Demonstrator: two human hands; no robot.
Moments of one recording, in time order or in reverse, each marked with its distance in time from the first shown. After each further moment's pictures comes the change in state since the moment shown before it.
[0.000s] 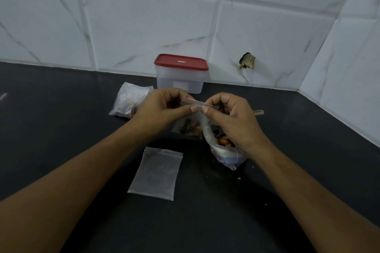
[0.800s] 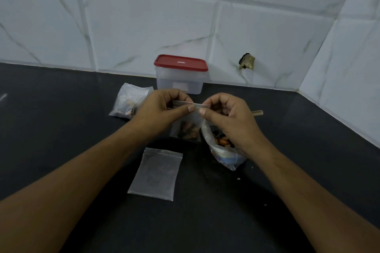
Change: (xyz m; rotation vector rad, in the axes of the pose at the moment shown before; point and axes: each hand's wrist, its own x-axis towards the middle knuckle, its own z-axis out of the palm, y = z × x) left_hand 0.001 -0.001 0.000 0.056 0.029 0.010; right_hand 0.000 0.000 0.000 0.056 -0.012 0.028
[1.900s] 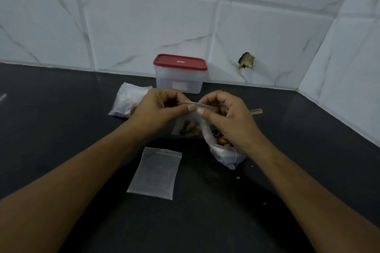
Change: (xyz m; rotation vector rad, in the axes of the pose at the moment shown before) left_hand -0.001 0.001 -0.002 -0.116 -0.015 -0.022; right_hand -0.002 -0.006 -0.001 -0.056 -0.055 -0.044
